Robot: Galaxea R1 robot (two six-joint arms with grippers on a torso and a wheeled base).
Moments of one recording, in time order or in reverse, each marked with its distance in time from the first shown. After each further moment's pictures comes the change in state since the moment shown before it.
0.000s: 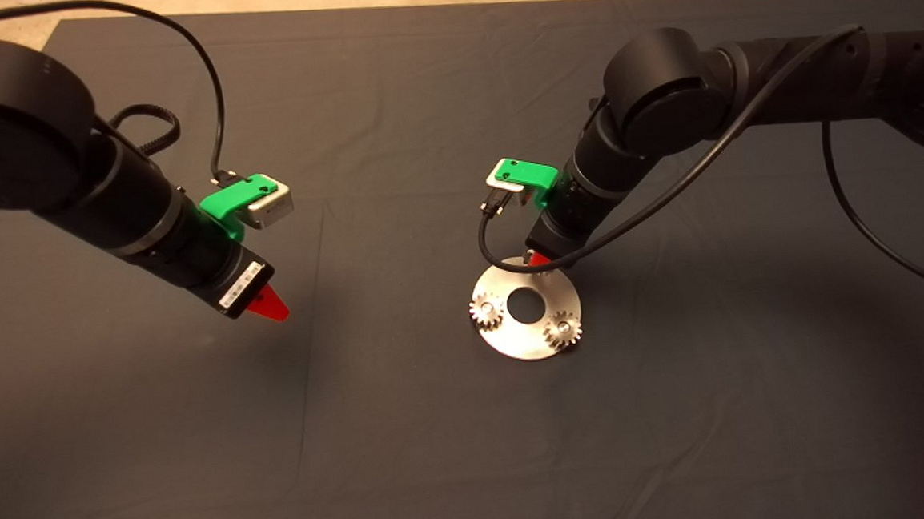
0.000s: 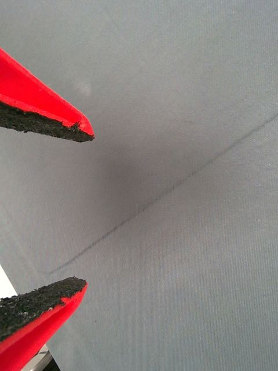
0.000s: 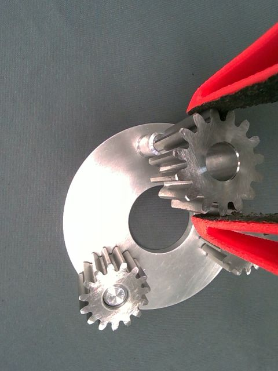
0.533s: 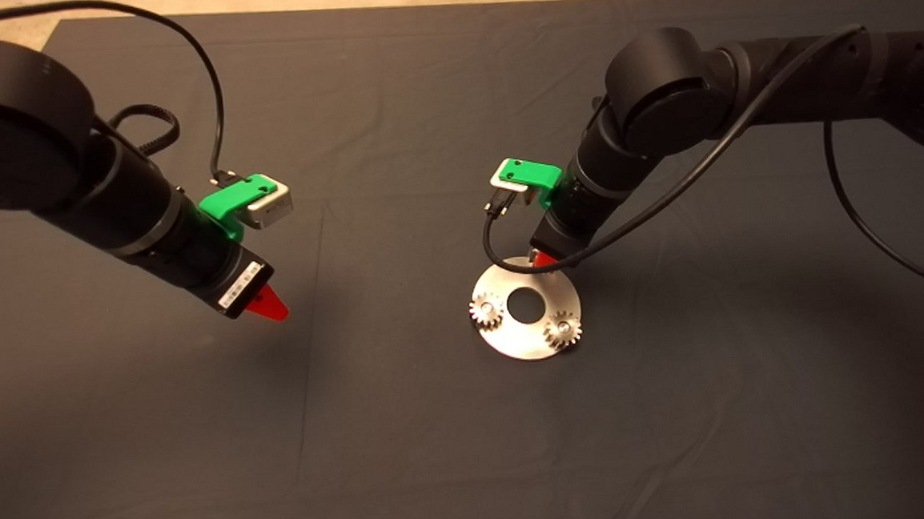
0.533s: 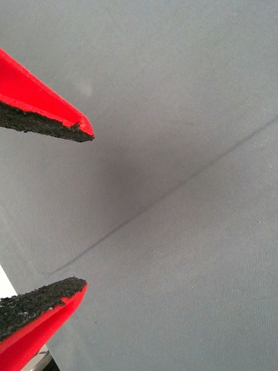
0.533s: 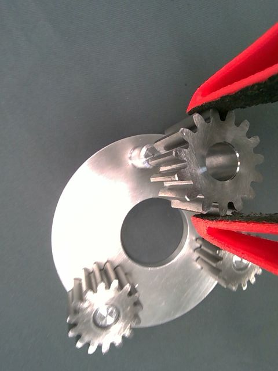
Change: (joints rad) left arm 0.000 -0.003 0.000 0.000 0.000 0.000; right arm -0.005 -0.003 -0.001 -0.025 -0.028 -0.007
